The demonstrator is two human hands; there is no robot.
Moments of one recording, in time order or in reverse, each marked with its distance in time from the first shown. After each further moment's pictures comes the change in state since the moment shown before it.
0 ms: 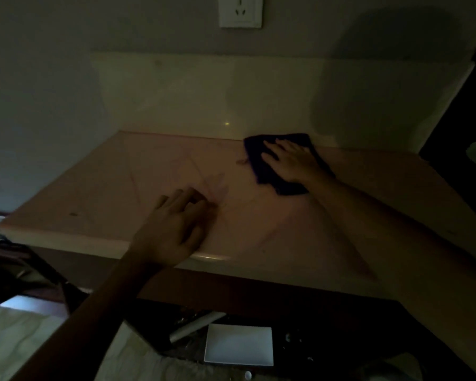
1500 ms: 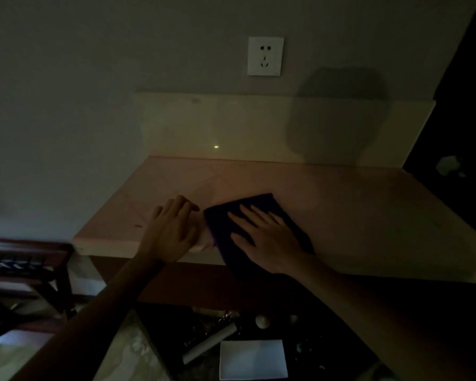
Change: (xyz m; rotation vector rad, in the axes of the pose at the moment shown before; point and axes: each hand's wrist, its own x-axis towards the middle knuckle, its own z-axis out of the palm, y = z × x) left_hand -0.054 -0.087 -0.019 0.036 0.093 -0.143; right_hand -0.190 -0.162 0.028 0.035 0.037 -0.258
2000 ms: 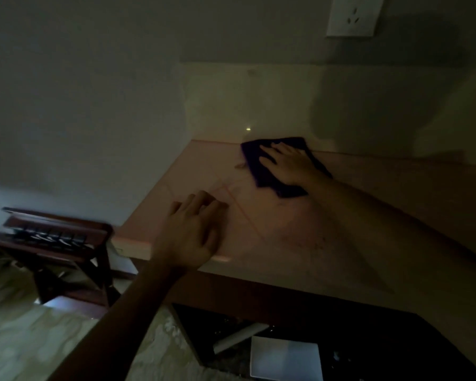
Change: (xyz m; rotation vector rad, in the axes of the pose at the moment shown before) left_hand -0.005 -0.070 0.004 0.001 -0.035 0.005; right_hand 0.254 0.029 0.012 -0.054 -0.043 0.145
